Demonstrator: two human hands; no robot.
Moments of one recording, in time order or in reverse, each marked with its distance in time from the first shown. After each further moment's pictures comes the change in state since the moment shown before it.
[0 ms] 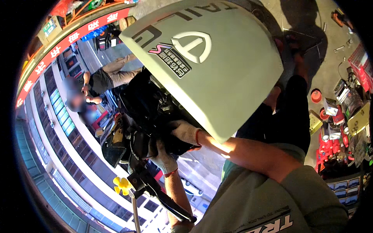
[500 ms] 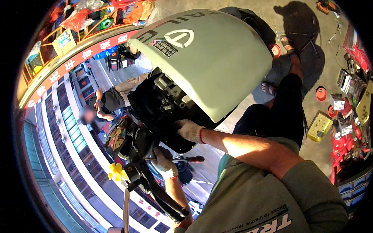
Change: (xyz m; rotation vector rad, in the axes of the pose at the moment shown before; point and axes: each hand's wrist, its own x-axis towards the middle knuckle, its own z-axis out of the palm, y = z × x) left_hand -0.009 -0.024 -0.051 -0.032 -0.081 -0.100; right_hand 0.018 0.045 -0.021 -0.280 0.128 -0.192
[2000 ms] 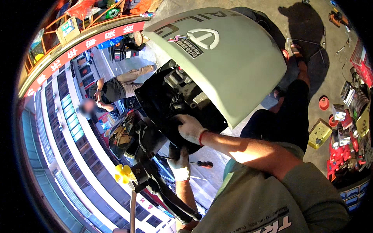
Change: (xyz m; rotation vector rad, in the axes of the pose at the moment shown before) left_hand -0.021 -0.004 0.010 -0.058 -0.228 -0.136; right_hand -0.006 -0.068 0.020 -0.258 0.168 -0.062
